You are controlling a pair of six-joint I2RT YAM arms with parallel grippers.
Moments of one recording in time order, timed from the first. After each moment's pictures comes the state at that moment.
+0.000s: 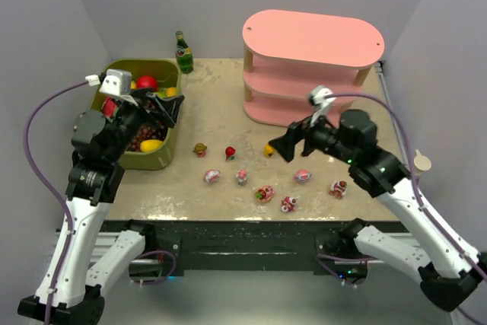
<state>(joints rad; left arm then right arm) -0.20 0.76 1.08 -0.21 0.21 -0.26 0.50 0.87 1.07 -0.45 -0.25 0.25</state>
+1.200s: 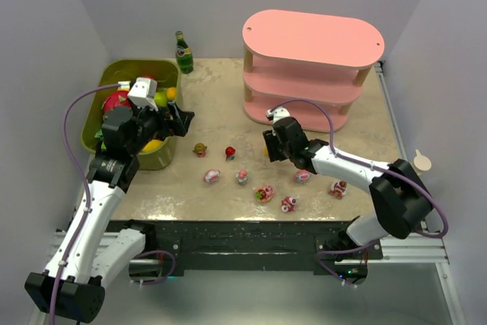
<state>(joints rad) -0.20 0.85 0.89 -0.23 0.22 -0.25 0.67 1.48 0.85 -0.14 0.21 0.21</state>
